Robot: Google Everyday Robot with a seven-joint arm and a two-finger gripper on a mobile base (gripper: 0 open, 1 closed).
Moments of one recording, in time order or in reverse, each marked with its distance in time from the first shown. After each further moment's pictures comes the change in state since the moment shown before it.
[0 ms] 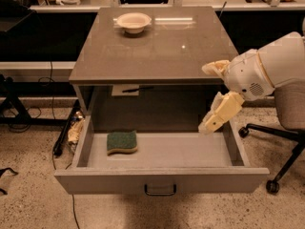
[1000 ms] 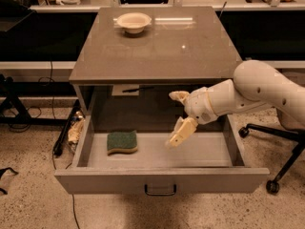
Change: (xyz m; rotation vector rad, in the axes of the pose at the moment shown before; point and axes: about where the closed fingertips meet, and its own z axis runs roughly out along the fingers) arm 0.042 -0.023 0.152 -0.095 -0.138 -0.013
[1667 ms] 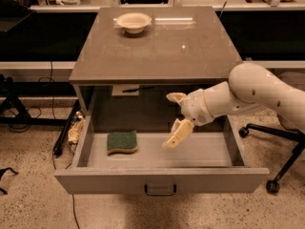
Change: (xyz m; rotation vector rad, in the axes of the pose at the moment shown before) arm 0.003 -0.001 0.011 0.002 0.004 -0.012
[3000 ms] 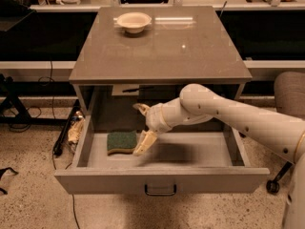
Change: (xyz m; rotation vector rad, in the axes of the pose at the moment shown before) arm 0.018 -0.029 0.147 -0.041 -0.038 -0.213
